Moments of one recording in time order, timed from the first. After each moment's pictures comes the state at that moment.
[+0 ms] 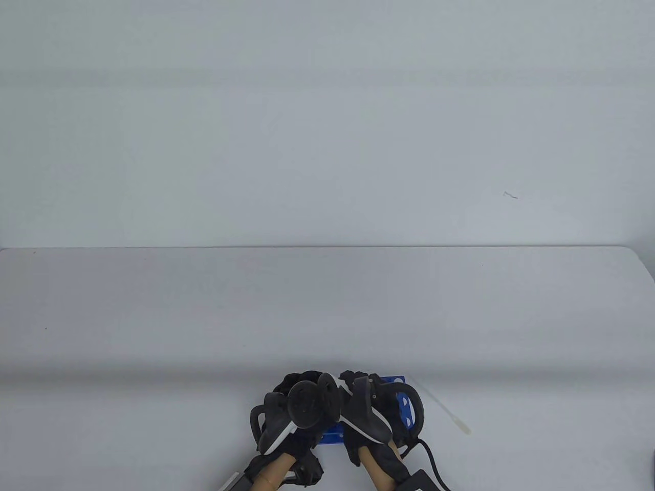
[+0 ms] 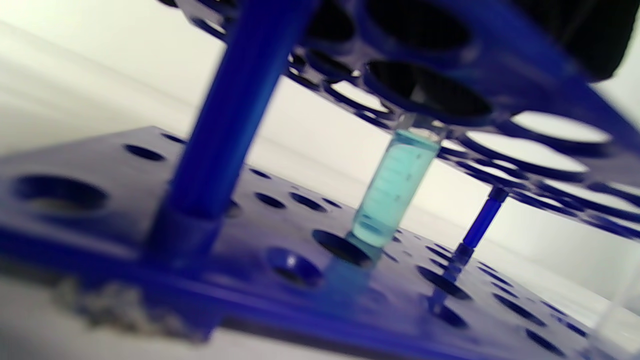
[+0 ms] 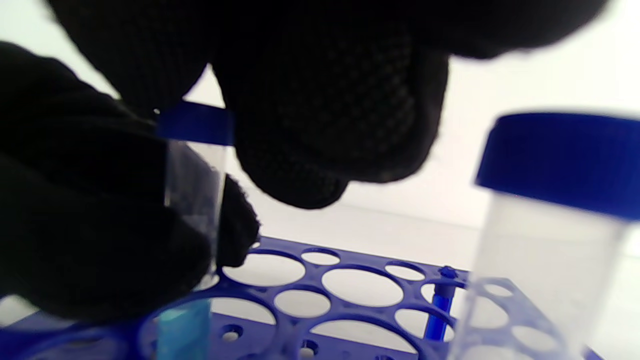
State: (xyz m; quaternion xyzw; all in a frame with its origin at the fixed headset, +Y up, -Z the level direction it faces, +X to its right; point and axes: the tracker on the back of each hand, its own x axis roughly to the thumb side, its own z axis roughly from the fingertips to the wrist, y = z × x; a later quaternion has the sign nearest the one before) left_hand -0.091 -0.756 -0.353 0.01 -0.08 0.21 0.97; right_hand 0.022 -0.677 -0.343 -0.05 0.10 -0.99 0.05
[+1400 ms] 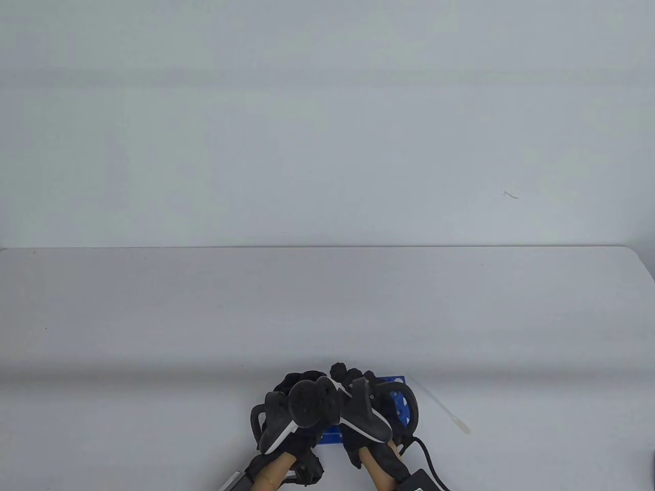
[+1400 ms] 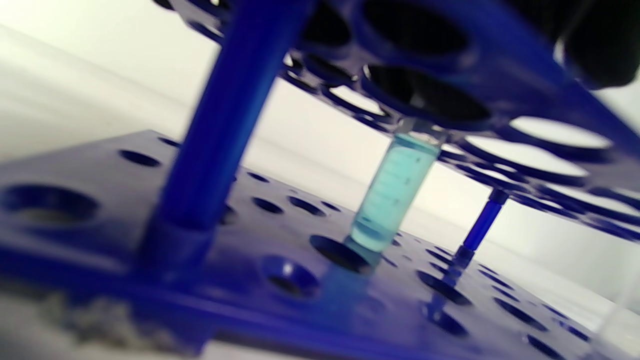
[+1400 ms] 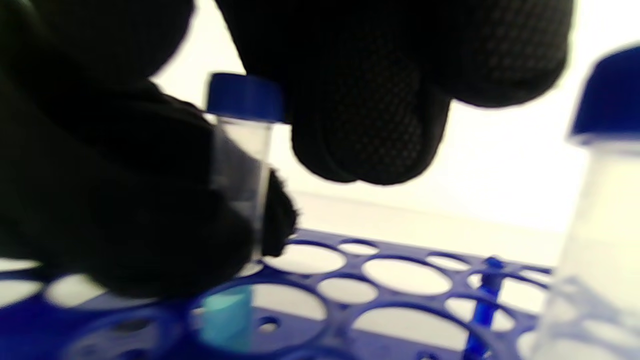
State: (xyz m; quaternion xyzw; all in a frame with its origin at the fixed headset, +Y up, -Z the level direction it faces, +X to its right) left_hand -0.090 -0.755 -0.354 0.01 -0.08 0.21 0.97; right_hand 0.009 -0.674 -0.339 -0.08 0.11 -0.99 0.04
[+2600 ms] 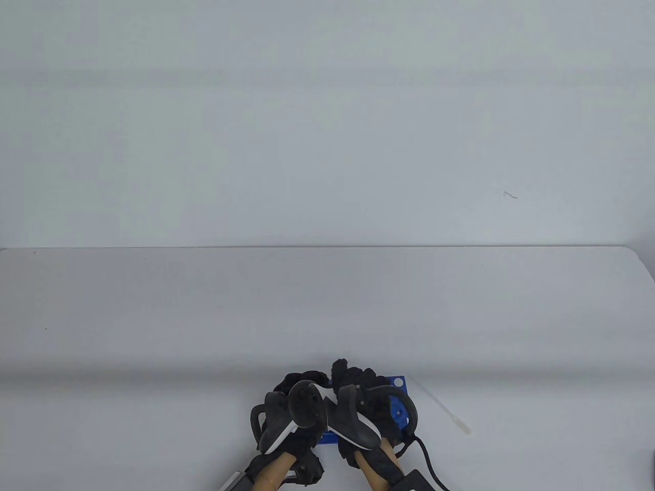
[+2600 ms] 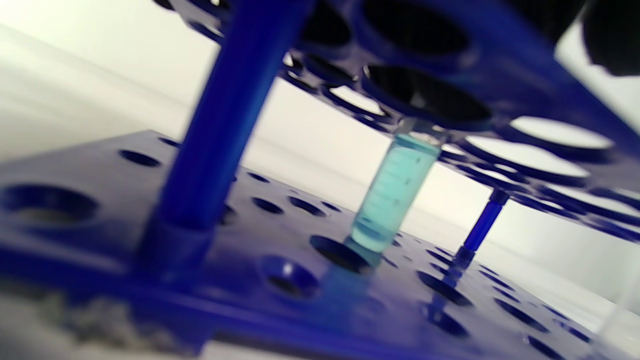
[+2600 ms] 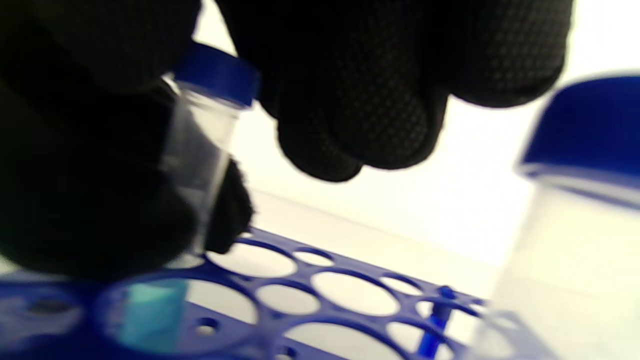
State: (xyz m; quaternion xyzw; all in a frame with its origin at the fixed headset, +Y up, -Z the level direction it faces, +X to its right) left_hand -0.090 -0.755 -0.354 0.01 -0.08 0.21 0.97; right_hand -0.021 -0.663 -0.318 -0.06 0.14 -0.98 0.12
